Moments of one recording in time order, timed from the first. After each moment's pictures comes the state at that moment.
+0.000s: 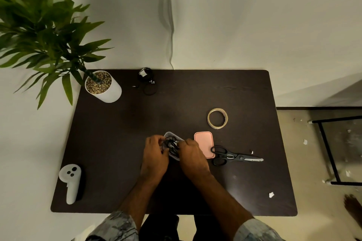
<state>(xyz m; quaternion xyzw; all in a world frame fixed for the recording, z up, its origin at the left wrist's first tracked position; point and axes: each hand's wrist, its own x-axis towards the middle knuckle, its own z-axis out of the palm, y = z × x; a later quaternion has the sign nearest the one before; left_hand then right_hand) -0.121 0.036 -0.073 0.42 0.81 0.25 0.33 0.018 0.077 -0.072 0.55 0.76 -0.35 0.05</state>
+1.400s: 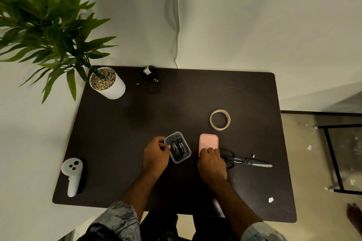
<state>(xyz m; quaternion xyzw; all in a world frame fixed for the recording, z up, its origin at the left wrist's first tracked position) -0.121 0.040 -0.095 0.32 0.83 0.23 0.39 0.078 0.069 -0.099 0.61 0.72 -0.28 0.18</state>
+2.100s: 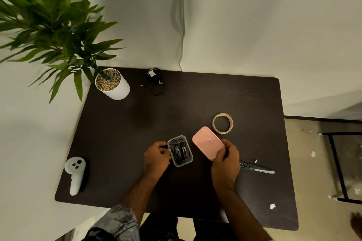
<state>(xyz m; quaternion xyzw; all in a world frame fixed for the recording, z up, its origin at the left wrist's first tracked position) -0.121 0.038 -0.095 0.22 0.83 0.26 0.44 0.086 0.067 -0.071 0.76 0.38 -0.41 -0.33</state>
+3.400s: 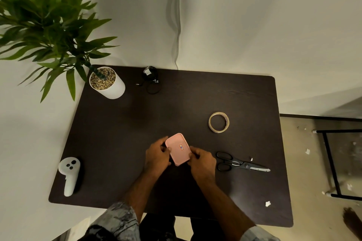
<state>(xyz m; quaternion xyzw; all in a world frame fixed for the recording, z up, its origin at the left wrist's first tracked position) -0.110 0.049 -0.094 0.25 0.82 0.24 0.46 0.052 0.068 -0.095 0.72 0.46 -0.52 -0.08</state>
